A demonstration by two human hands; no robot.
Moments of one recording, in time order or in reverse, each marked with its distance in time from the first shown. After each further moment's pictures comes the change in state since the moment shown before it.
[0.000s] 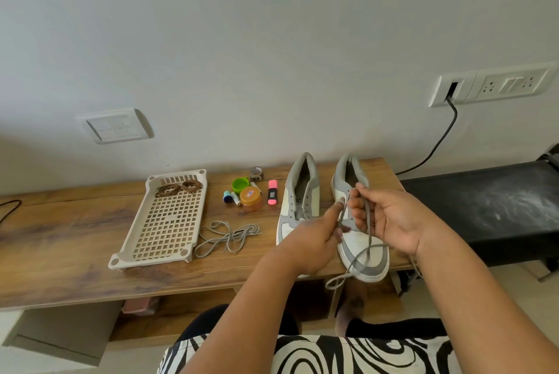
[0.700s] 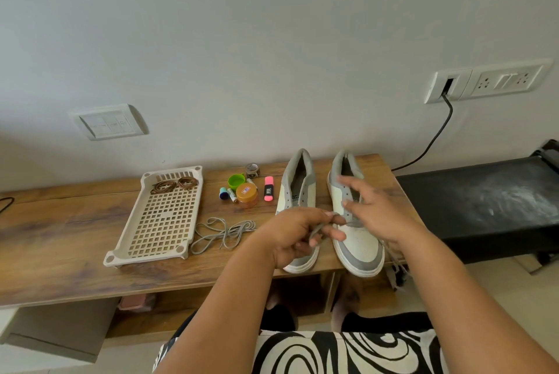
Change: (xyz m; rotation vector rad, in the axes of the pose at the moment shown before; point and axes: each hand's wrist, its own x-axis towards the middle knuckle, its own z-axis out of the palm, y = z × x) left_hand -0.004 -0.004 -0.021 -1.100 -0.156 -0.373; right_hand 0.014 0.015 -0.002 -1.022 0.138 -0.276
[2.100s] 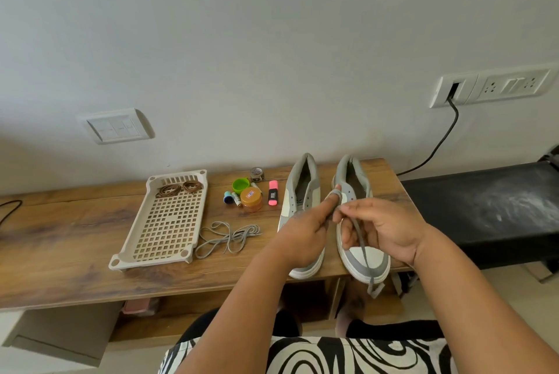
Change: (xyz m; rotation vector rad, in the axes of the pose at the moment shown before) left_hand 0.004 -0.007 0.002 0.938 0.220 0.424; right_hand -0.015 -0.009 -0.006 0.730 -0.402 0.100
